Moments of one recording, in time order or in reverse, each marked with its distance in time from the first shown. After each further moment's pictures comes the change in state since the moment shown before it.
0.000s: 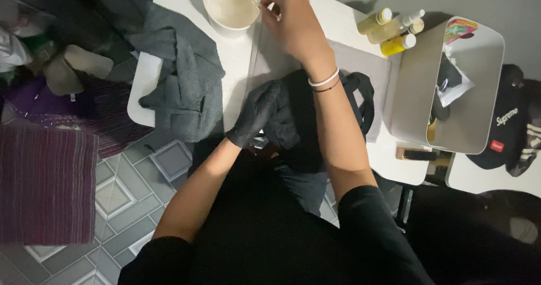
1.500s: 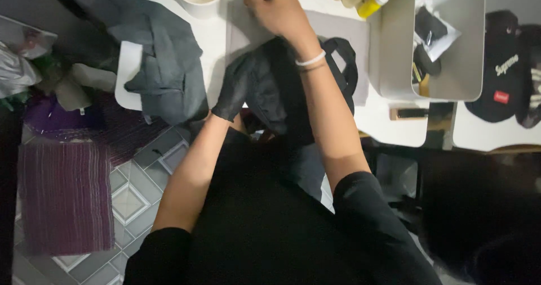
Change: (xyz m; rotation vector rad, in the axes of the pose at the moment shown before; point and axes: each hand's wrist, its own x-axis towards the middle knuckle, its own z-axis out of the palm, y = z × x) left_hand 0.006 0.001 0.005 -0.216 -0.053 -0.082; right_hand -0.059 0.024 -0.003 0.180 0.212 0.030
